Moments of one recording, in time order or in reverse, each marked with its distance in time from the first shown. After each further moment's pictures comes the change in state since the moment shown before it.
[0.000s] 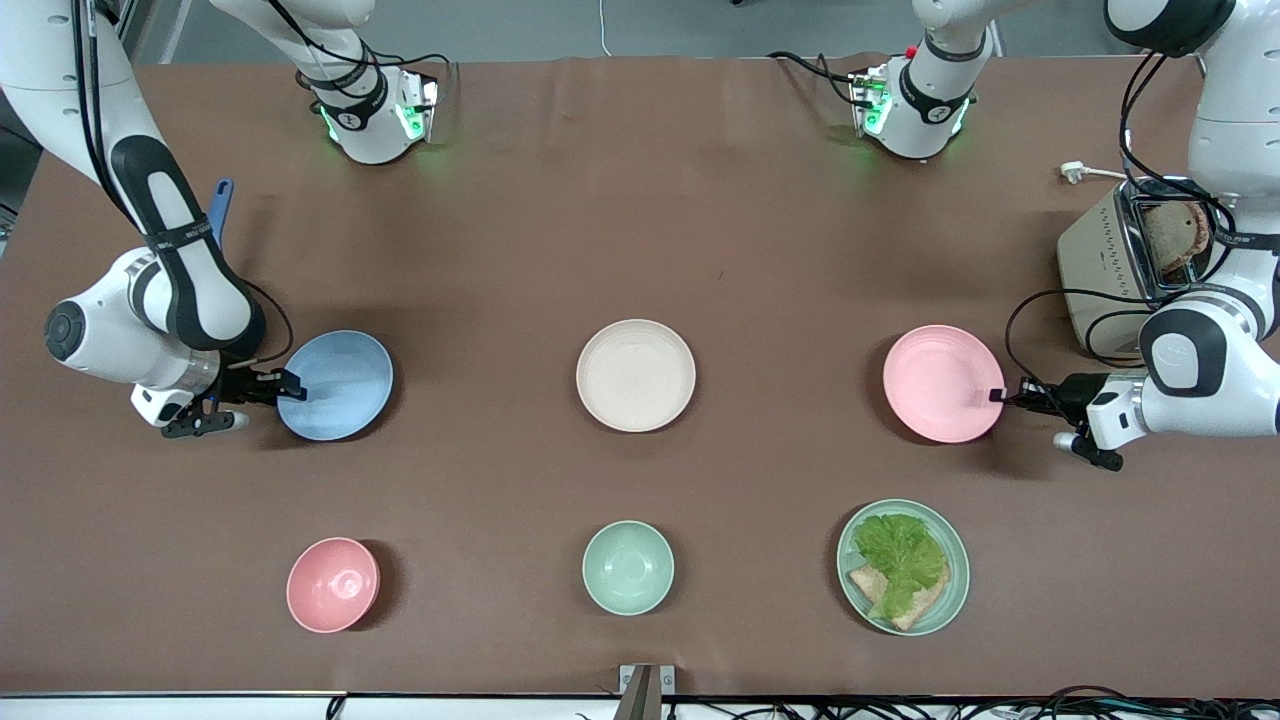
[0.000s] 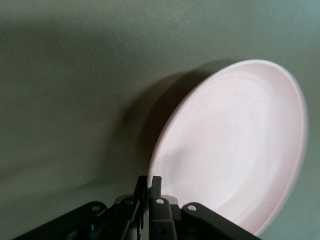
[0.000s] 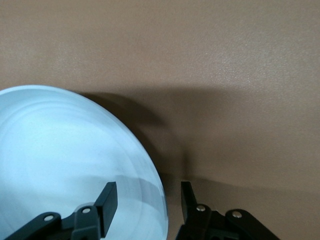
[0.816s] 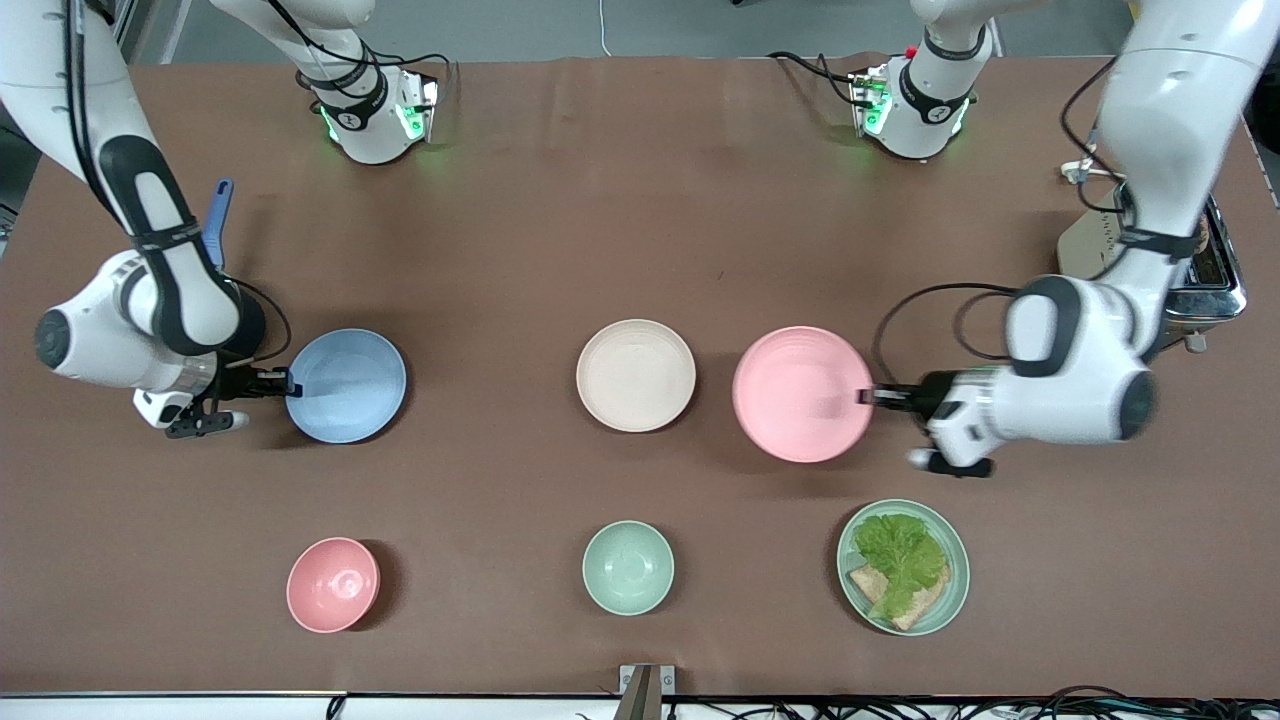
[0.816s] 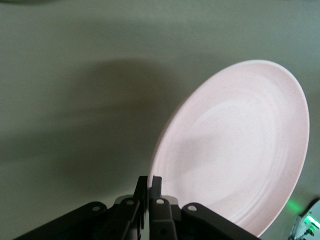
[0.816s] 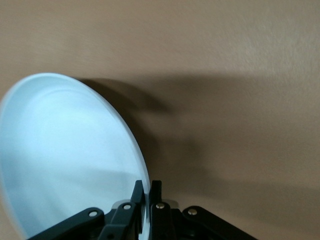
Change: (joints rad) left arm -0.210 -0.104 -0.317 0.000 0.061 0.086 -0.759; right arm -0.003 -0.014 -0.013 0.091 0.038 -0.225 -0.009
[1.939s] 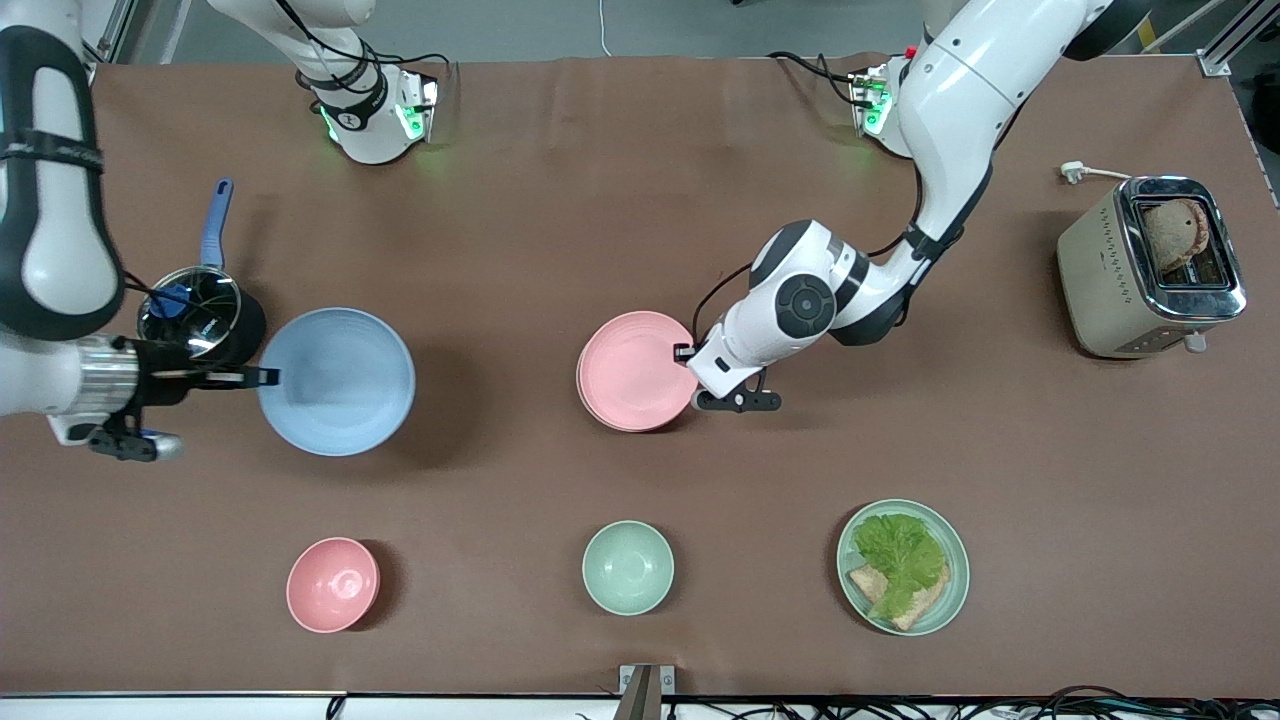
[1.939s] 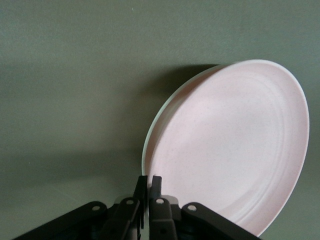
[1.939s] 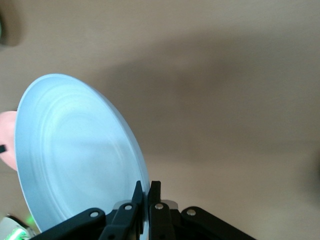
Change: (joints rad) left arm -0.389 0.087 0.003 -0.061 0.235 0.353 -0.523; right arm 0.060 -0.064 0.111 0.433 0.002 -0.568 0.608
